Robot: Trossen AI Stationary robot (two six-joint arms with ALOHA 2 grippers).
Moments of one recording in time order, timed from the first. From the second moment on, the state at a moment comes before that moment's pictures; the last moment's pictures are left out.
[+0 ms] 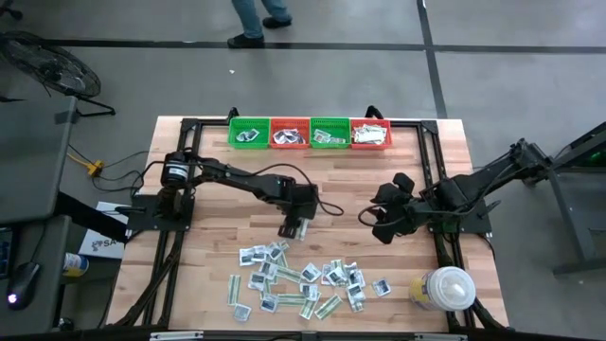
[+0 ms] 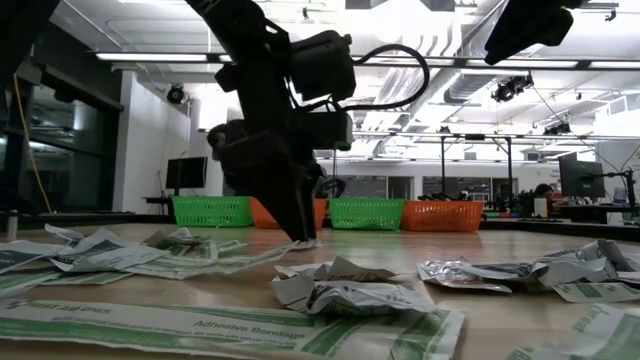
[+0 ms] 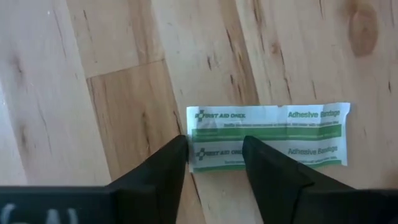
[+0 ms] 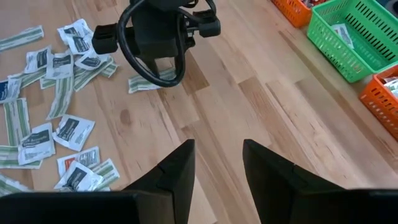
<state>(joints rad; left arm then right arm) 0.00 2.04 1.25 -0.48 0.11 0.23 0.43 1.14 1.03 -0.89 0.54 0.76</state>
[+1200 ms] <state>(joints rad) 0.08 1.67 1.24 -0.33 -0.05 0.19 0.39 1.14 1.03 -0.75 0.60 0.68</state>
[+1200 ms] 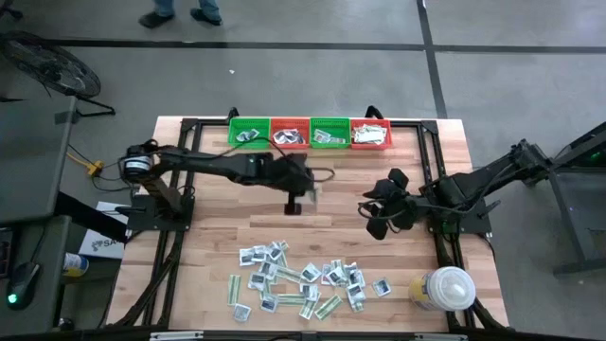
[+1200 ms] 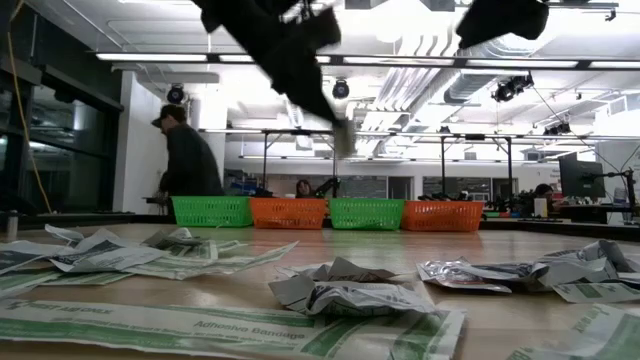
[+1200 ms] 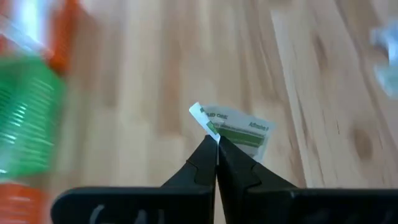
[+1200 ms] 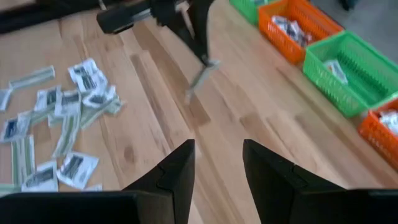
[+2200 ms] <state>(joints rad) 0.08 1.59 1.24 0.20 -0.12 0.24 0.08 1.15 1.03 -0.49 0.41 0.42</state>
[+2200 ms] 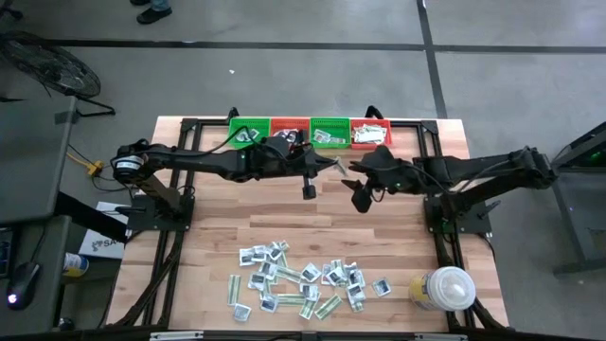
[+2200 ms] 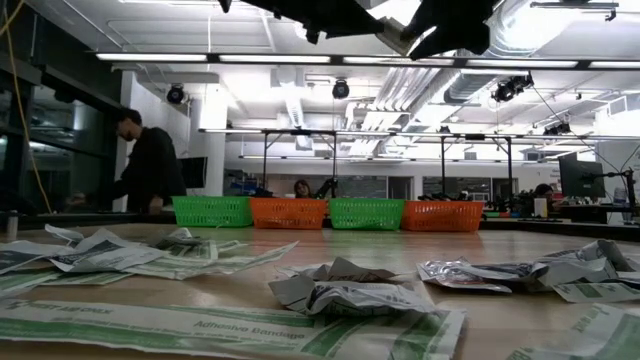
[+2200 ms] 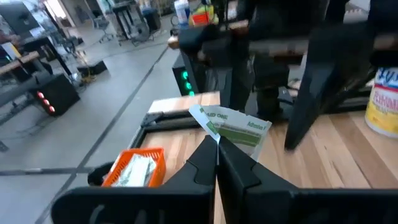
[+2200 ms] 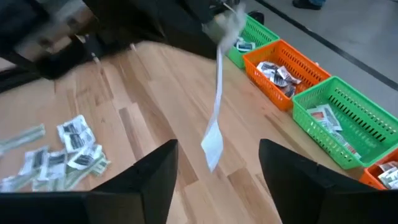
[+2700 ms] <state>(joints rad) 0.08 1.59 1.24 0.19 -0.12 0.24 0.01 1.17 1.03 -0.42 0.32 0.34</state>
